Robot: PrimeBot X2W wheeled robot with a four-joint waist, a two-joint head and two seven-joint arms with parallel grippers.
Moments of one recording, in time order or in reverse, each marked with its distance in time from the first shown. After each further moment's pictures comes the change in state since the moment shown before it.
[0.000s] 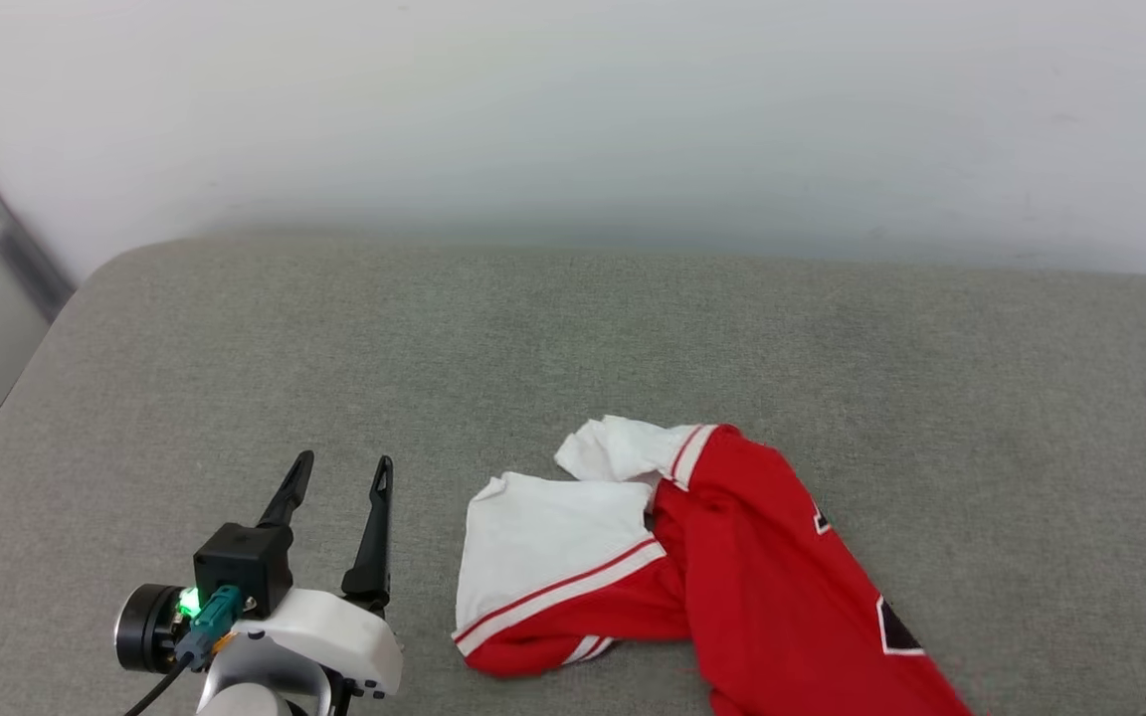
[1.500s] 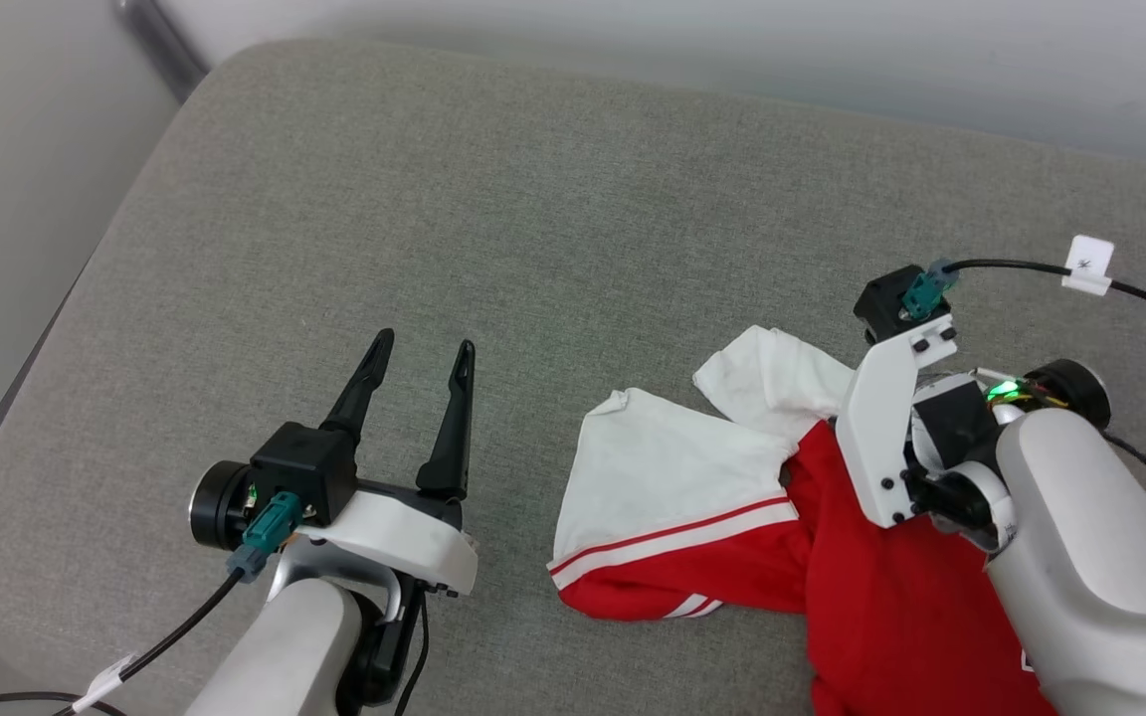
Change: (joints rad) left arm -0.172 -0.125 0.003 0.029 0.054 -0.093 -0.029; right arm -0.879 -0.150 0.577 0.481 0.069 0.000 0.200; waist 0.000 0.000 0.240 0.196
